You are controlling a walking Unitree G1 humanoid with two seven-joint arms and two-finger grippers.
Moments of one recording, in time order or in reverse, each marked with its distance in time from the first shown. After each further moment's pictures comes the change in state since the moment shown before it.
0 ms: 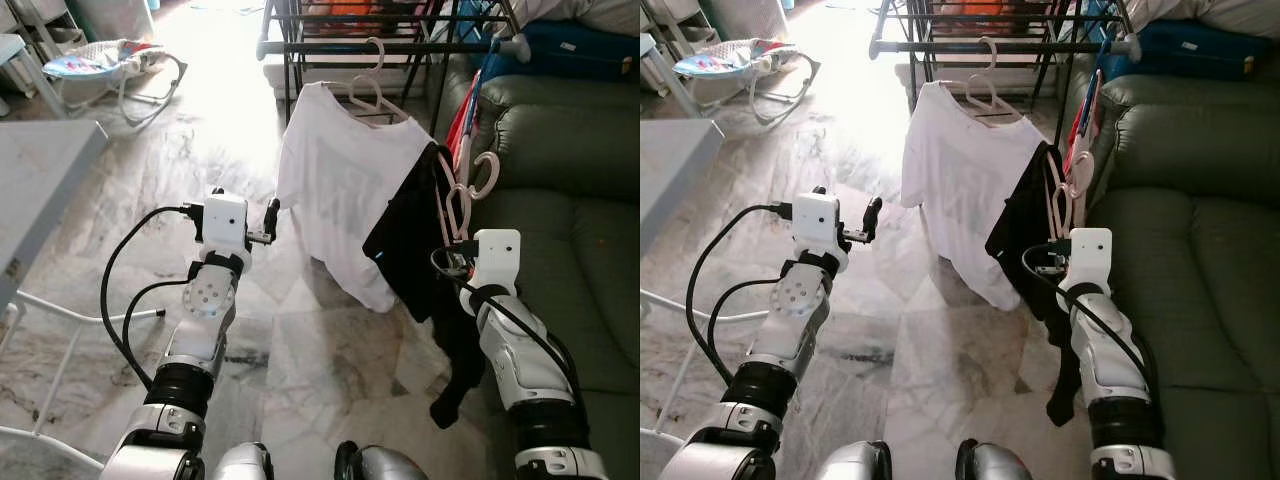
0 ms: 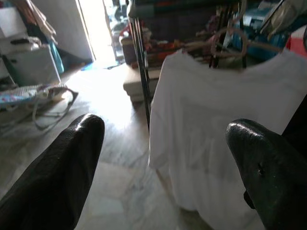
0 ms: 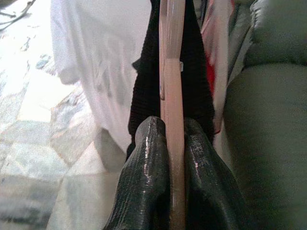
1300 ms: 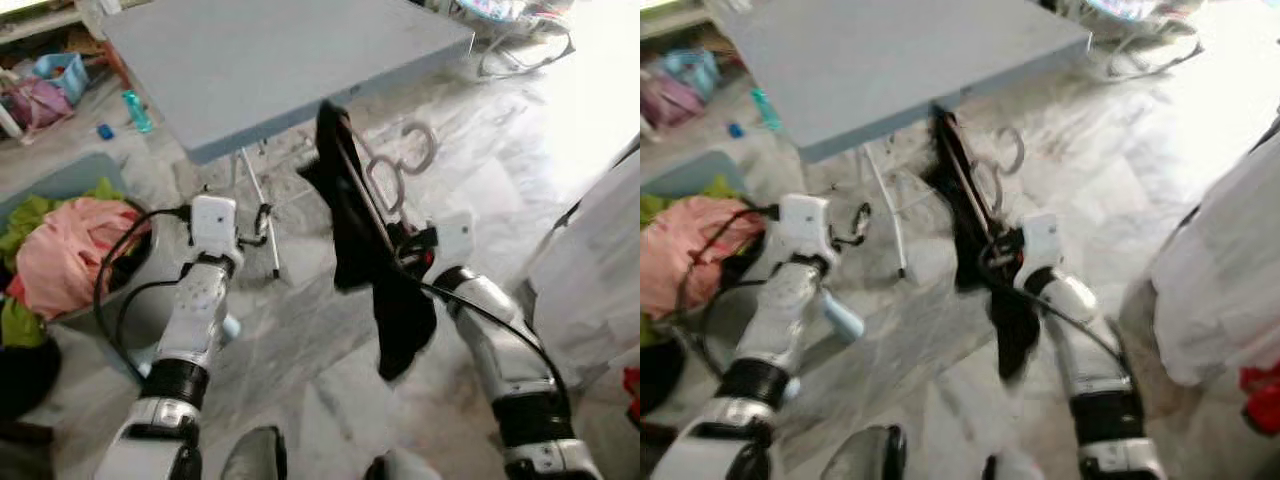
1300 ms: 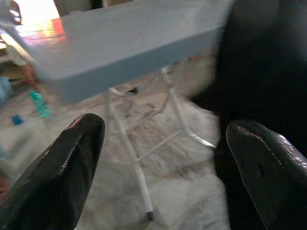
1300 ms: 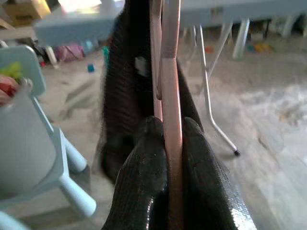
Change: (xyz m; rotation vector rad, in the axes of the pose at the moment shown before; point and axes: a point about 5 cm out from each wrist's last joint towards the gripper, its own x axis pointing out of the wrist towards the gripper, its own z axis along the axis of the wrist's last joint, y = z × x) left arm 0.005 0.001 -0.006 -0.074 0.075 -0.031; right arm -0.006 0.048 0.034 -0.050 -0.200 0.425
